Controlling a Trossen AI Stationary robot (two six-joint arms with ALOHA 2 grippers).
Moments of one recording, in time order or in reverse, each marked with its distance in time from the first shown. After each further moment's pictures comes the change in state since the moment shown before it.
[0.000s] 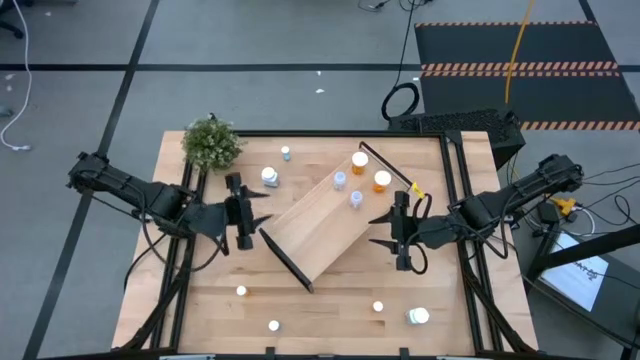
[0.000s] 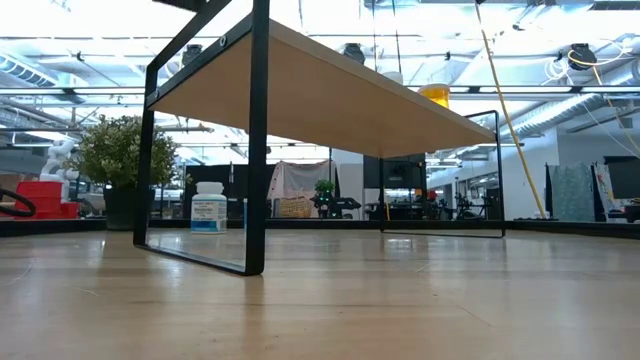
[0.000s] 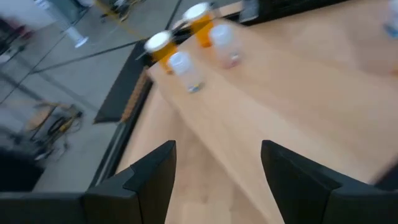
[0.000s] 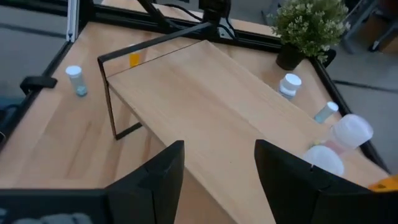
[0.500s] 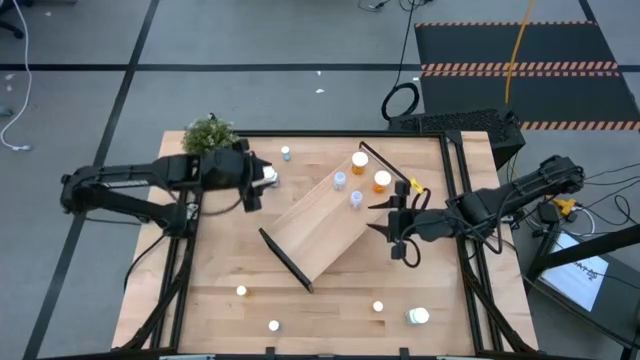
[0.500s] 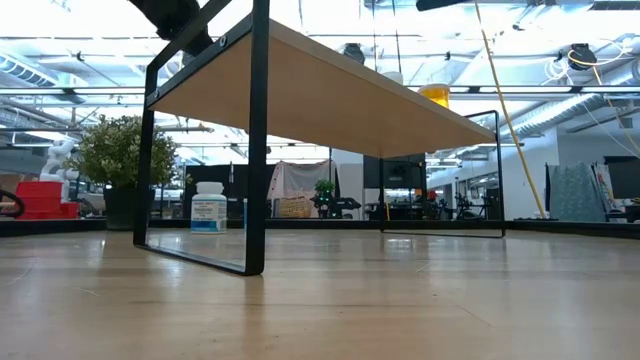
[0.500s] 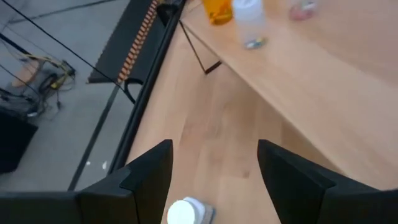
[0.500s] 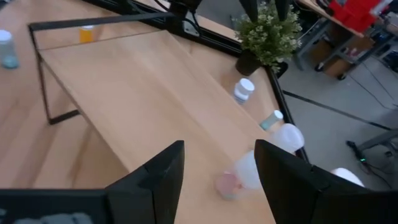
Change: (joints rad) left arm 0.513 -0.002 0.000 -0.012 0.410 0.232; right arm -0.058 0.000 0.000 0.000 0.103 -0.204
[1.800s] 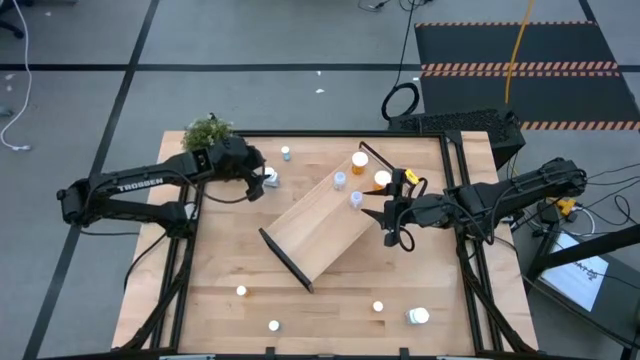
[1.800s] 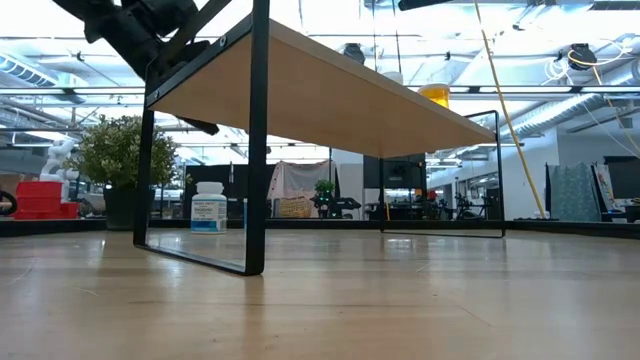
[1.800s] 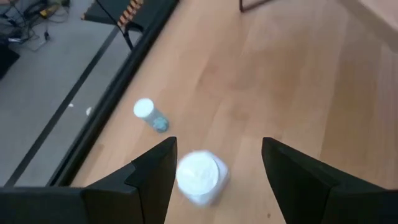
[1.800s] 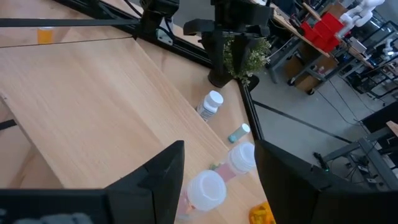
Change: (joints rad) left arm 0.297 0.000 -0.258 0.188 0.188 -0.055; right arm -0.096 0.000 0.000 0.104 -0.004 -0.176
